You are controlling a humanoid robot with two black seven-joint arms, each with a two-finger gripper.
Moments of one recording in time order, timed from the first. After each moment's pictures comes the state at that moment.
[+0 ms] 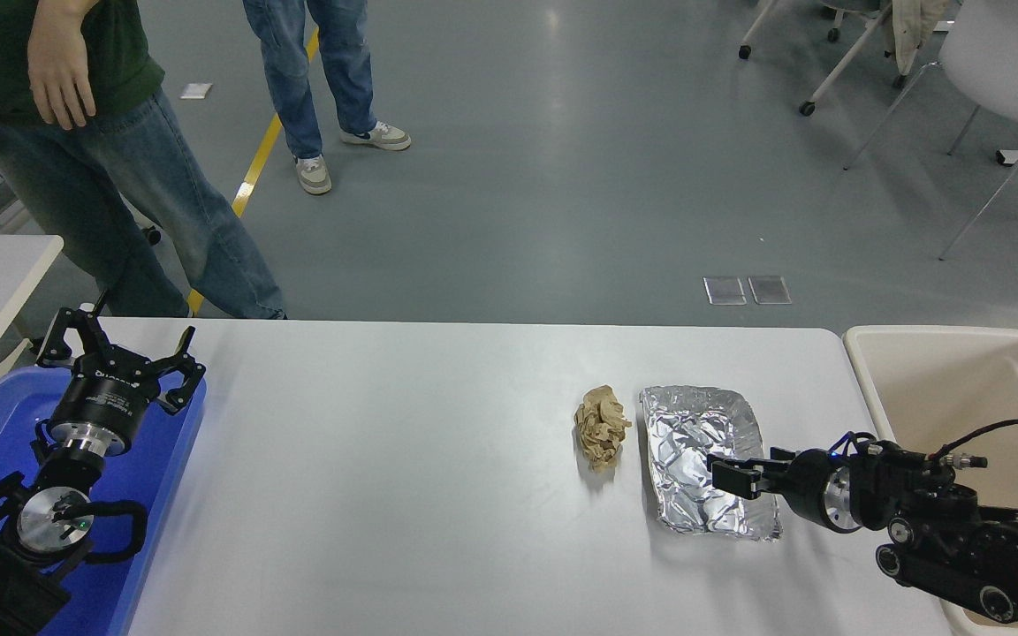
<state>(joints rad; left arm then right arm) -0.46 0.46 -0.83 -0.54 -0.19 -0.61 -0.46 0.76 -0.54 -0.03 0.99 -1.42 -0.18 0.07</state>
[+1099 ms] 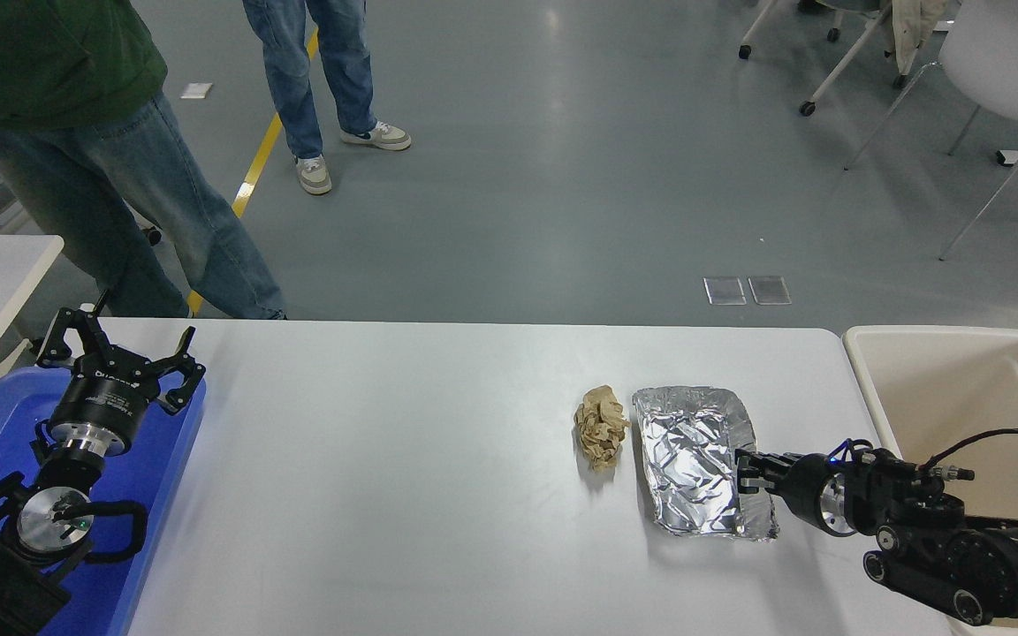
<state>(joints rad) -0.46 0.46 -0.83 -0.54 -0.19 -0.61 -0.46 0.73 -0.48 -0.06 0.87 -1.42 -0.22 0.07</state>
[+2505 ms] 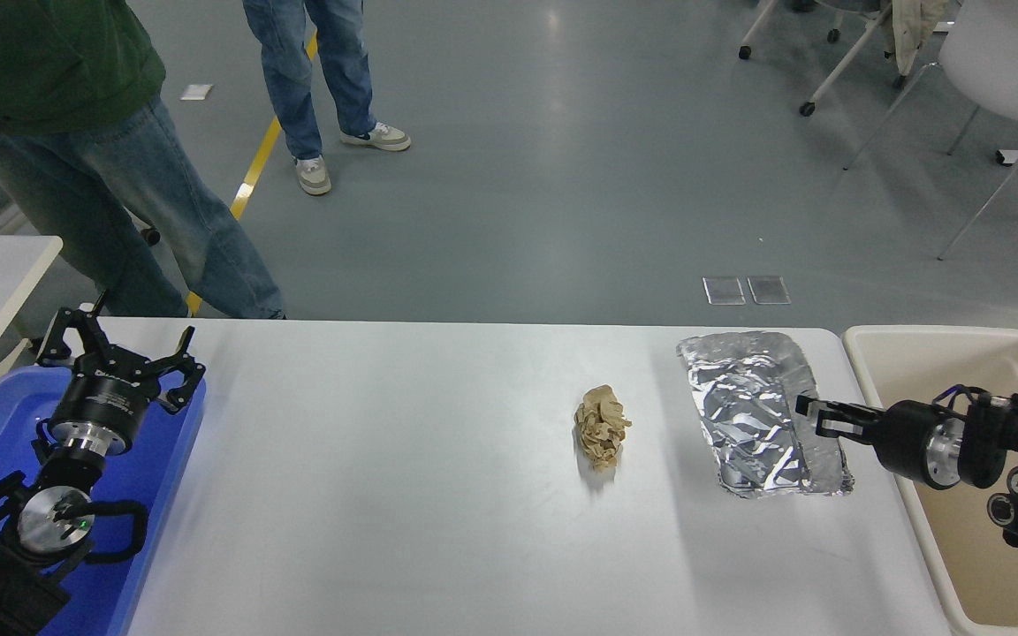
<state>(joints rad) -0.46 0.46 -0.83 -0.54 -0.19 -0.61 -0.46 0.86 -0.93 -0.04 1.16 -1.20 -0.12 0.39</state>
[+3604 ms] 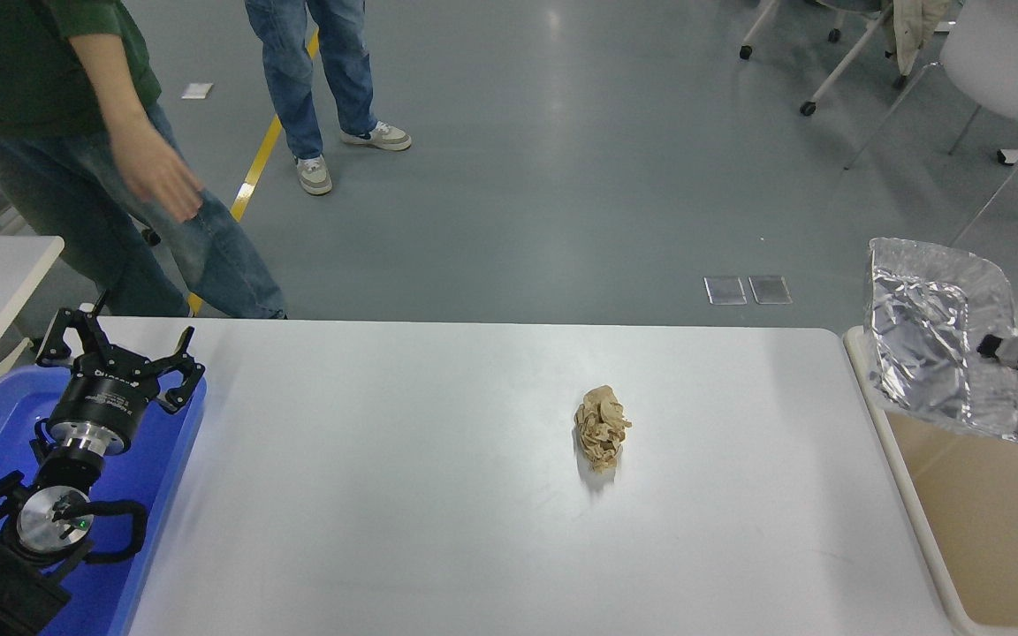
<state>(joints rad) -0.46 0.46 -0.83 -0.54 -0.19 -0.61 -0.46 0.79 -1.07 0.01 0.90 -0.87 -0.01 0.49</state>
